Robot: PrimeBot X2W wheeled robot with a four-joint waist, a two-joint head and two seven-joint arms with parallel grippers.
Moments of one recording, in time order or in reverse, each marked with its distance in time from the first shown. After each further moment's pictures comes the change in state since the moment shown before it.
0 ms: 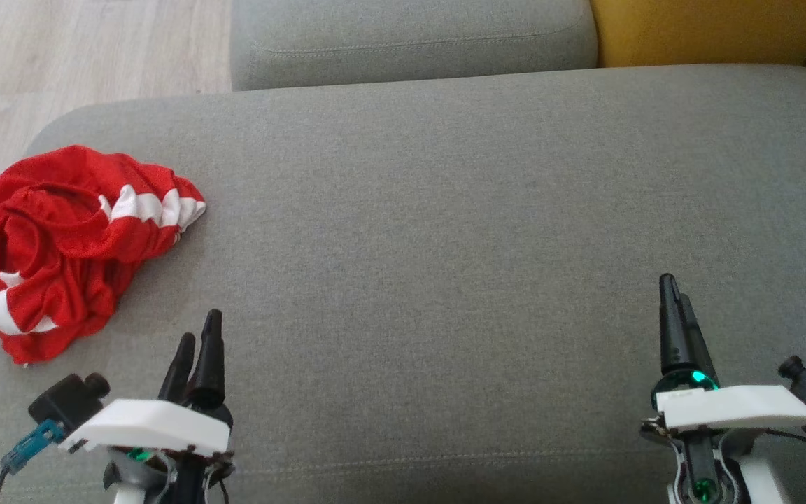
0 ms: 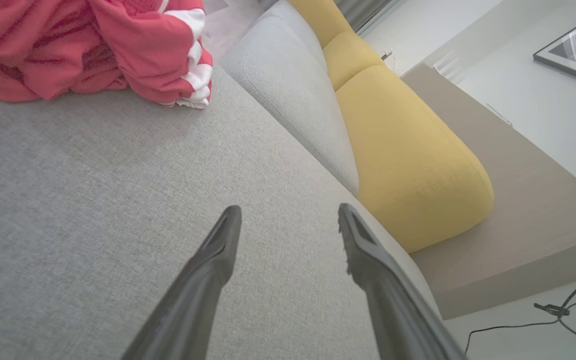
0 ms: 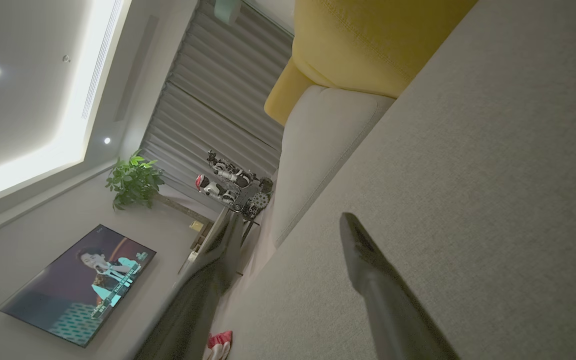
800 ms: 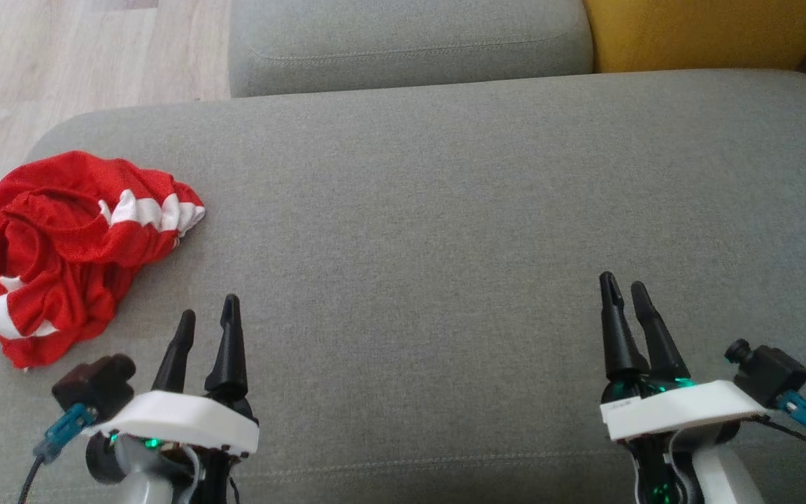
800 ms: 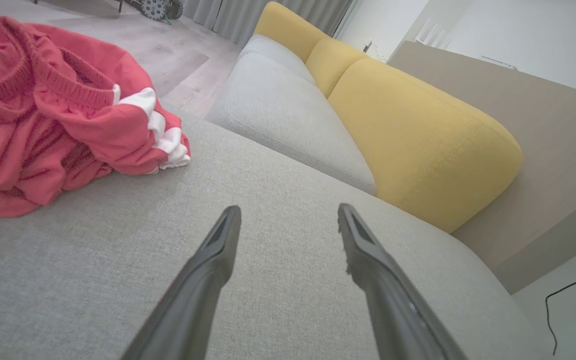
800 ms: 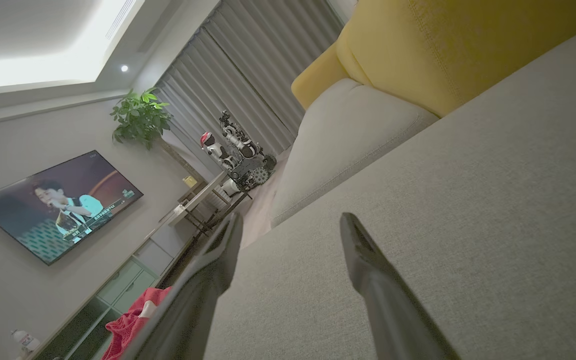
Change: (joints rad) left arm 0.000 0.036 -0.092 -0.086 0.282 0.094 -0.069; right arm -0.012 0.000 0.110 -0.006 -0.291 0.000 -0.066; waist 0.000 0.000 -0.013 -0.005
